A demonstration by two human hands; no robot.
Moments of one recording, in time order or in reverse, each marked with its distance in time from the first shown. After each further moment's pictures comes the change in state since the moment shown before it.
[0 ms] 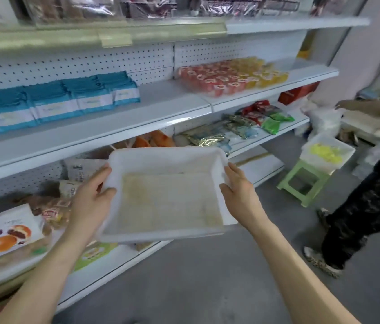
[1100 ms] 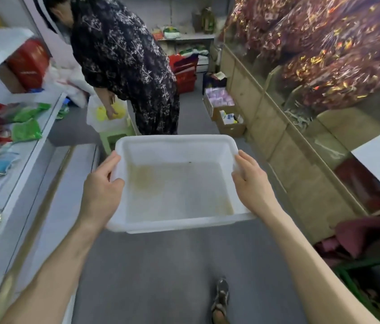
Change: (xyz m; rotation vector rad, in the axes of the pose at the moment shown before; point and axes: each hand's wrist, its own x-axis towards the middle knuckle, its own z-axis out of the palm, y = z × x) left_hand -0.105 0.237 0.499 -0.056 -1.056 0.475; right_hand -0.245 0.280 -0.238 -0.072 0.822 0.864
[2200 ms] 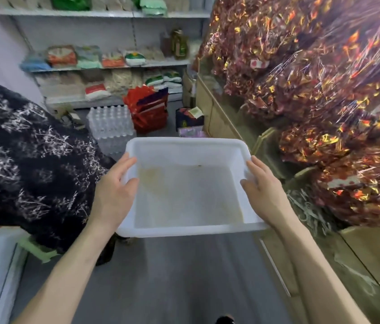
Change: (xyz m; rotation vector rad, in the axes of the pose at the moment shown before) left_hand 0.658 0.172 0.377 -0.090 -0.176 0.117; right_hand 0.710 0.163 -0.092 -0.170 0.029 0.140
